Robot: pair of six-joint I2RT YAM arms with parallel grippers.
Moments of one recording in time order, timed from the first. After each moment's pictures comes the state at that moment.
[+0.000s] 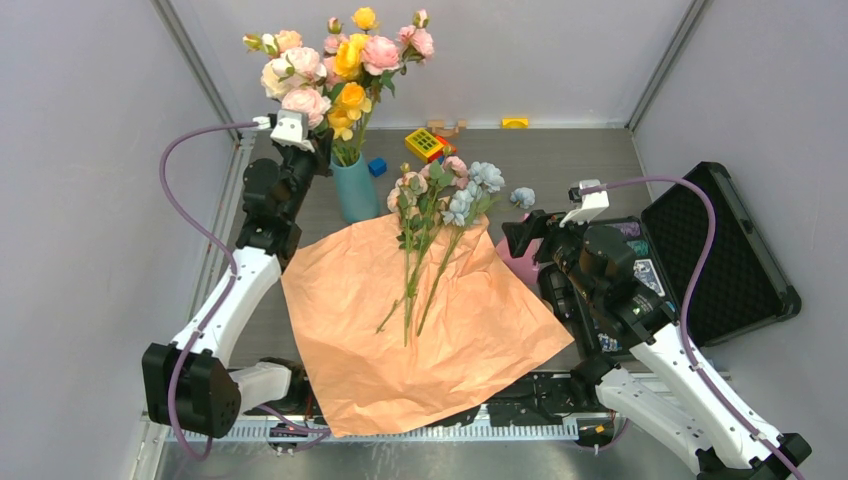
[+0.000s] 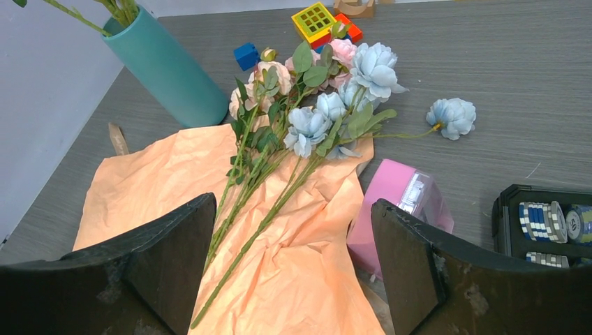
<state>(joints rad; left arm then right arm) -0.21 1.18 0.96 0.42 0.07 -0.03 0.55 0.68 0.77 -0.27 0.18 0.35</state>
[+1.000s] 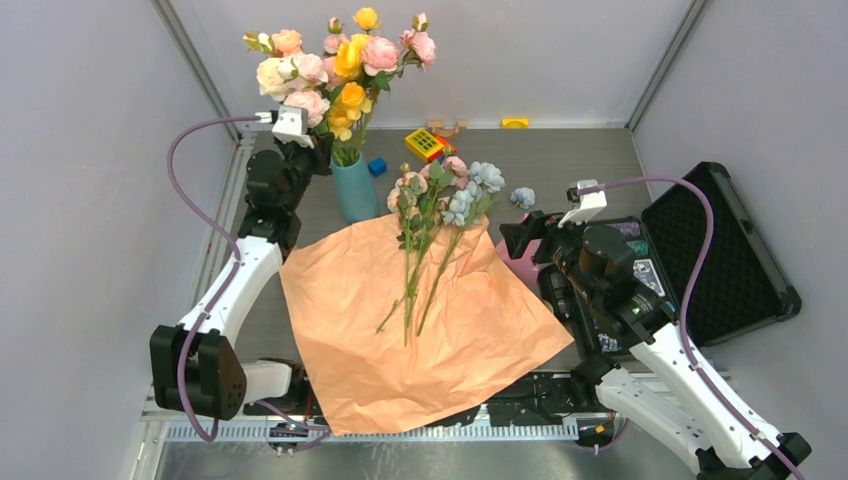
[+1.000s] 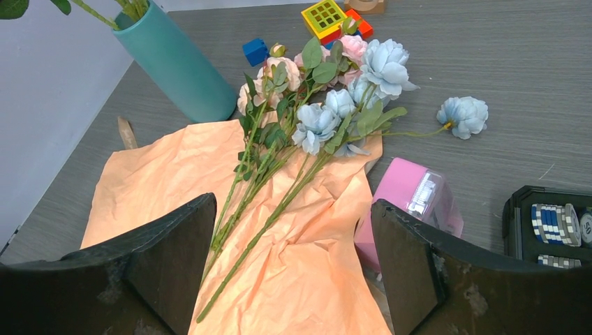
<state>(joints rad) -0.17 1.25 0.98 0.39 0.11 -0.08 0.55 0.68 0.77 -0.27 0.15 0.35</state>
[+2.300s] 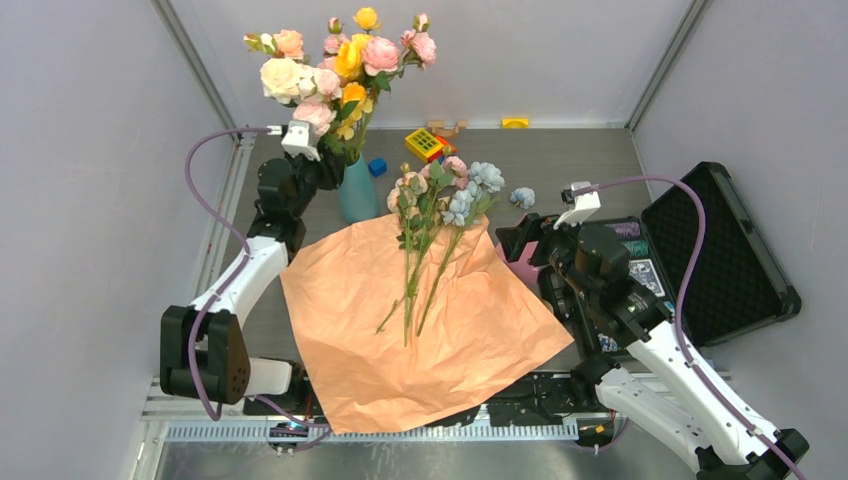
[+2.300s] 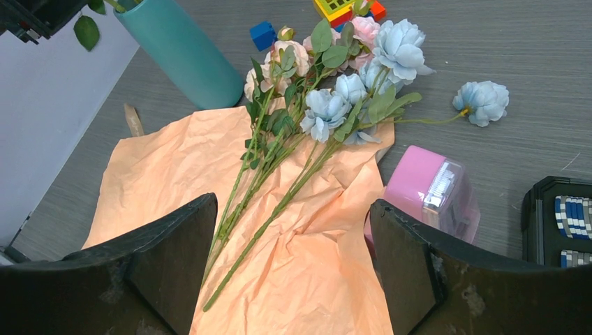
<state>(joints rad) -0.14 1.33 0.90 0.44 0.16 -0.13 0.55 0.69 0.76 -0.27 0.11 0.37</state>
